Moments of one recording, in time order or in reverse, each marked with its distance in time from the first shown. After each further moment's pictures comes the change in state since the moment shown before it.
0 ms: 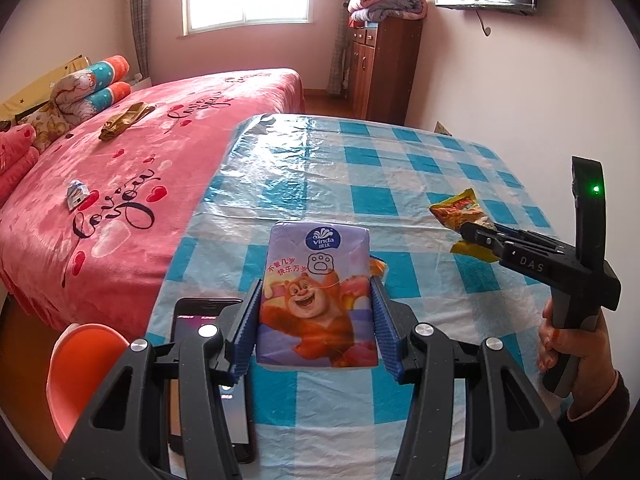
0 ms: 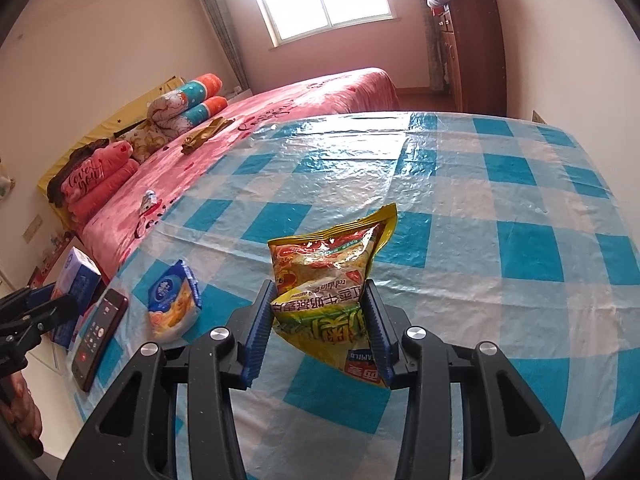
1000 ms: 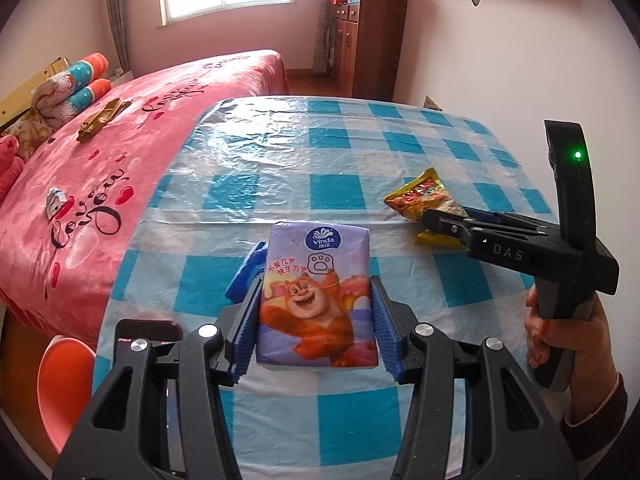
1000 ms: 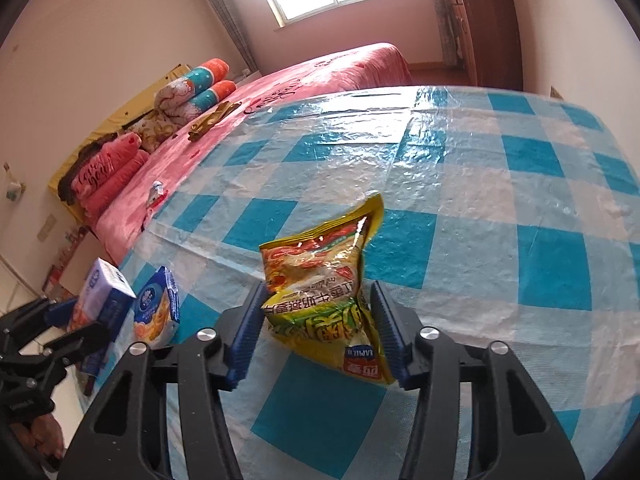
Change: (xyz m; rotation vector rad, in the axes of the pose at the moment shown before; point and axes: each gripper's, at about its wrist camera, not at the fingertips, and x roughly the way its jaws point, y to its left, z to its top) left arm 0.044 -0.047 0.017 0.052 0.084 -0.014; right arm 0.034 -0.025 0.017 -0.006 0.090 0.053
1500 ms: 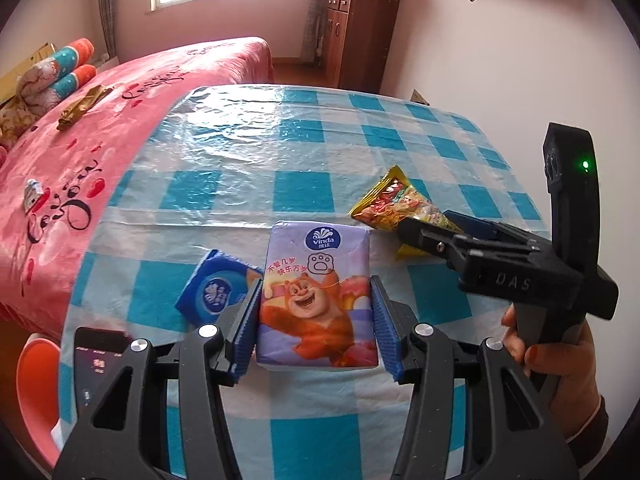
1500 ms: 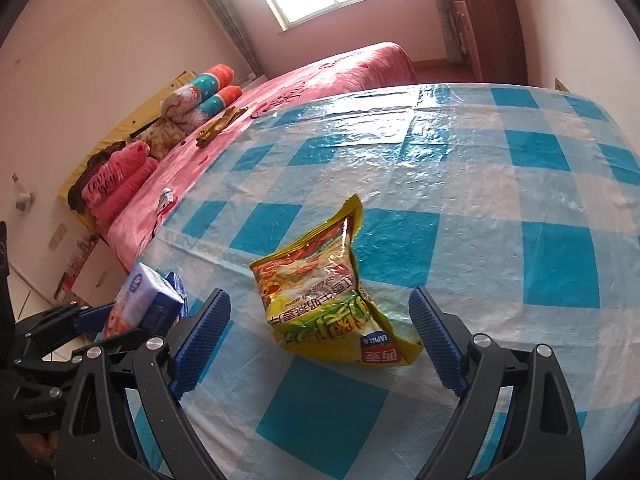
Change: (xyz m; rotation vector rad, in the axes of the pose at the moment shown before) left arm 0.022 -0.021 0.012 -0.018 0.043 -0.061; right arm 0.001 -0.014 0.003 0.062 -0.002 0.069
